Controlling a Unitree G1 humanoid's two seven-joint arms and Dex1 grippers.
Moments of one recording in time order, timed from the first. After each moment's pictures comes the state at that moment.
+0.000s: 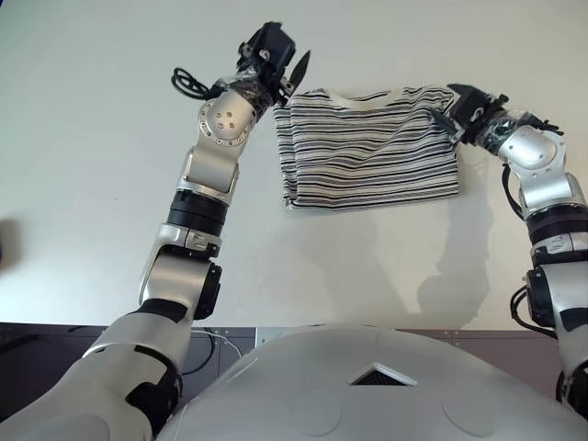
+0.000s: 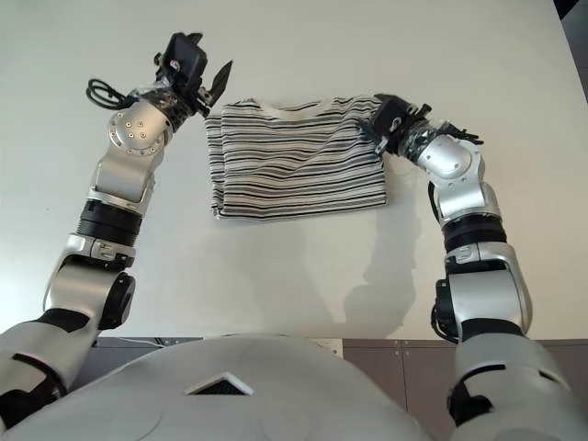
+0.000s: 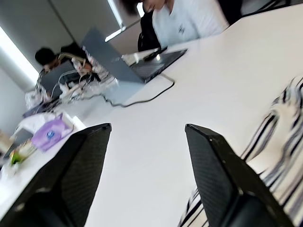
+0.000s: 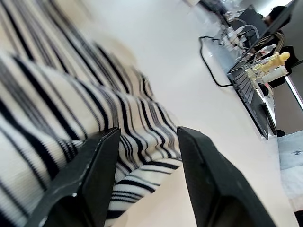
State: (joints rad) left arm -0.51 0.28 -0.28 0.30 0.09 -0.06 -0.41; right arm -0.51 -0.60 0.29 0.88 -0.34 -0.54 0.50
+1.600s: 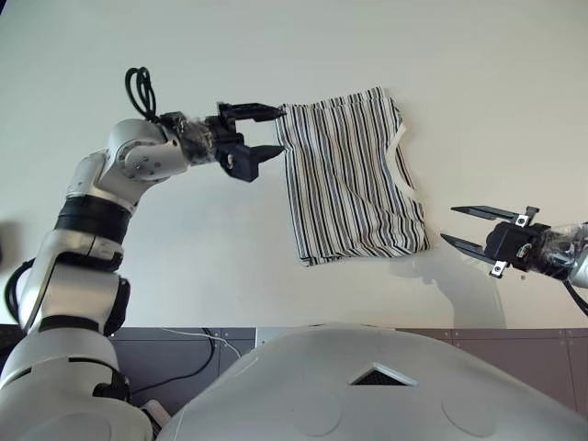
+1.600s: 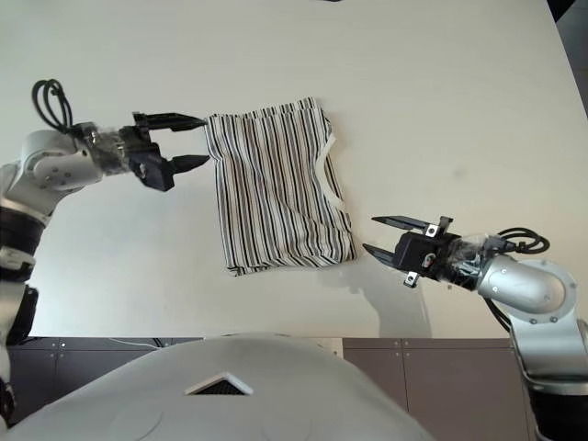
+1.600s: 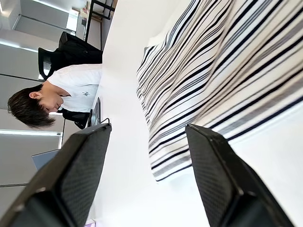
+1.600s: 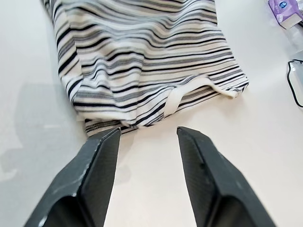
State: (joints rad) left arm -0.37 0.84 -0.42 0.42 0.26 -0.96 -0.63; right arm 0.57 -0.90 -0.17 -0.46 -0.06 -0.22 0.86
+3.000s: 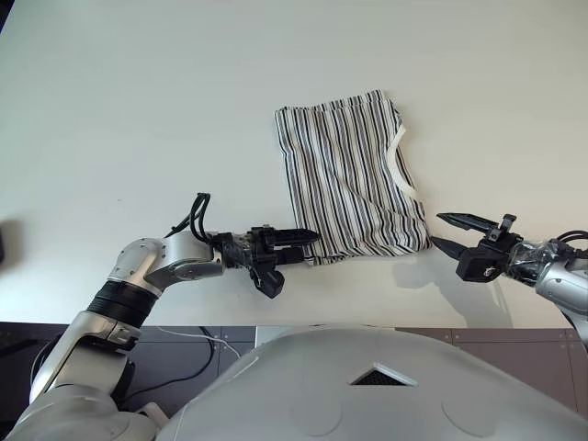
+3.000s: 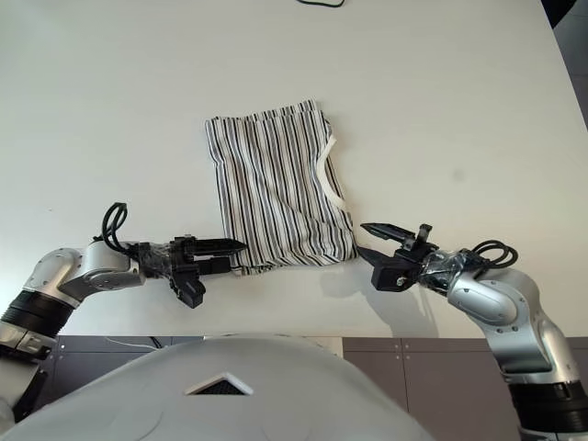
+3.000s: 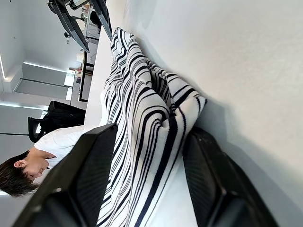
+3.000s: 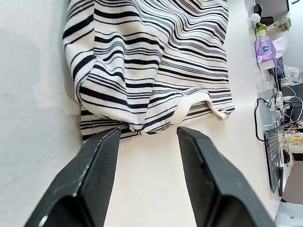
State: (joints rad) left arm -0.01 0.75 -0.46 0.16 0.78 -1.07 -0.24; right arm 0.49 -0.87 -0.03 -0.32 -0.30 -0.45 0.68
